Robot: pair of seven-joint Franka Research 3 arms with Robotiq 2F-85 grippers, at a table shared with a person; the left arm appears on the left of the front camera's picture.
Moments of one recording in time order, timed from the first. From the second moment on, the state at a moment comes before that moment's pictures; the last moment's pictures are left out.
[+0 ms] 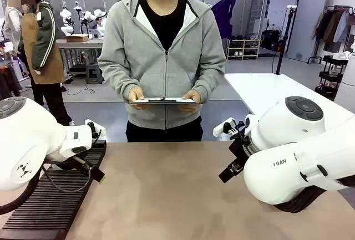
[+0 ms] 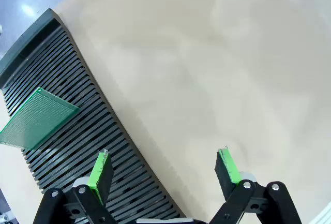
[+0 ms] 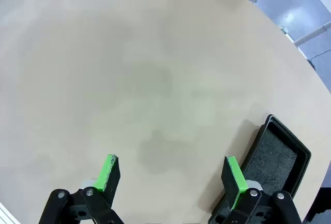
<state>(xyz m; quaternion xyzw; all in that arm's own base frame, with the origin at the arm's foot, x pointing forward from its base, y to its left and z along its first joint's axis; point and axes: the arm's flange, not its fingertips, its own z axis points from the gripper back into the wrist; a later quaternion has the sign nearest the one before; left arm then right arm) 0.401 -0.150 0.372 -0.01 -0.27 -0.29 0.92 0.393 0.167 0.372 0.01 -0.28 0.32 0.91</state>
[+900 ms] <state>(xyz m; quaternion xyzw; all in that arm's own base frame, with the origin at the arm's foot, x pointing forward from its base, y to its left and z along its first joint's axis) 0.401 -0.151 0.372 -0.01 -0.27 -0.29 0.92 0.393 0.167 0.372 0.01 -0.28 0.32 0.91</state>
